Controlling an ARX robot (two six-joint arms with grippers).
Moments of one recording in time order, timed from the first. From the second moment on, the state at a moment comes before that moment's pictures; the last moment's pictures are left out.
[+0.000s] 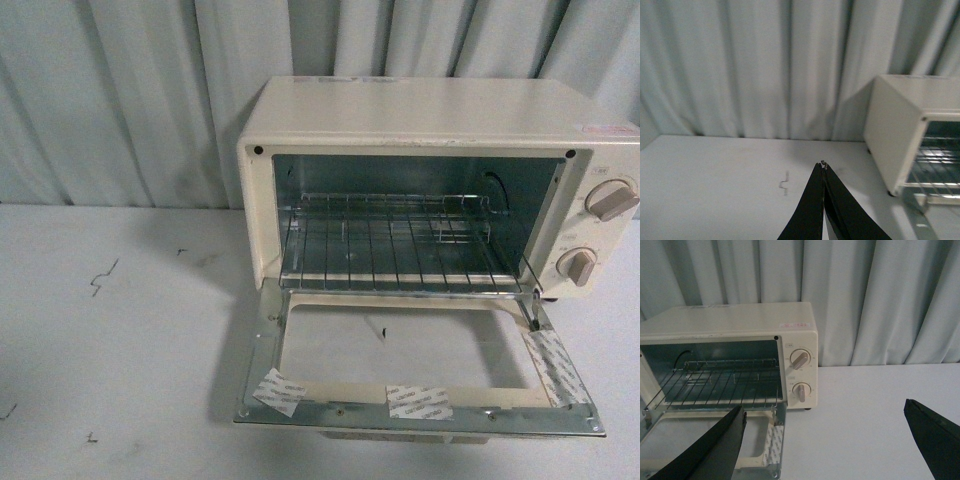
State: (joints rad) left arm -0.01 0.72 0.00 0.75 -0.01 -0.02; right arm 0.00 0.00 0.01 0.00 0.00 0.01
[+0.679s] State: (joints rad) left arm 0.00 0.19 0.00 0.18 0.00 -0.02; right arm 0.00 0.00 0.01 0.00 0.00 0.01
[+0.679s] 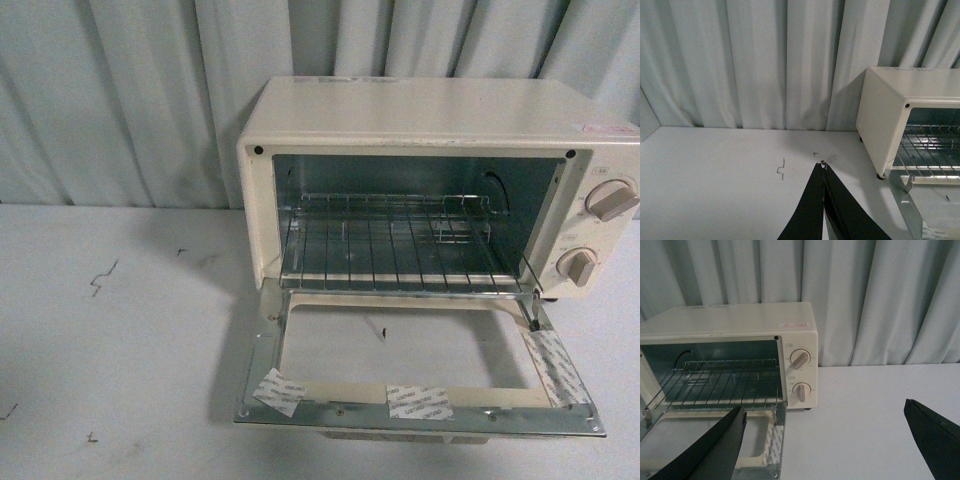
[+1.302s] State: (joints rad) left arm 0.00 0.01 0.01 0.00 0.00 -0.02; right arm 0.00 0.00 0.01 0.00 0.00 0.01
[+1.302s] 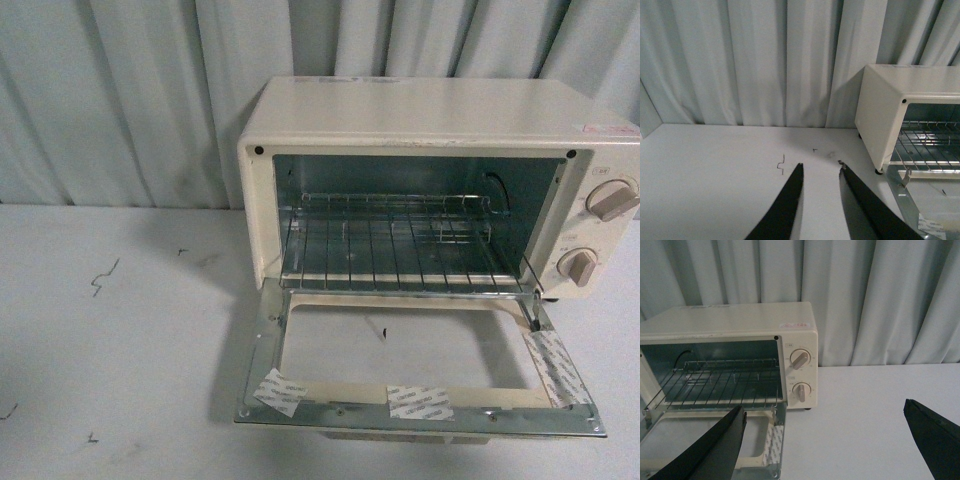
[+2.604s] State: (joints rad) left arm 0.00 0.01 0.01 0.00 0.00 -0.02; right arm 0.00 0.00 0.01 0.00 0.00 0.01
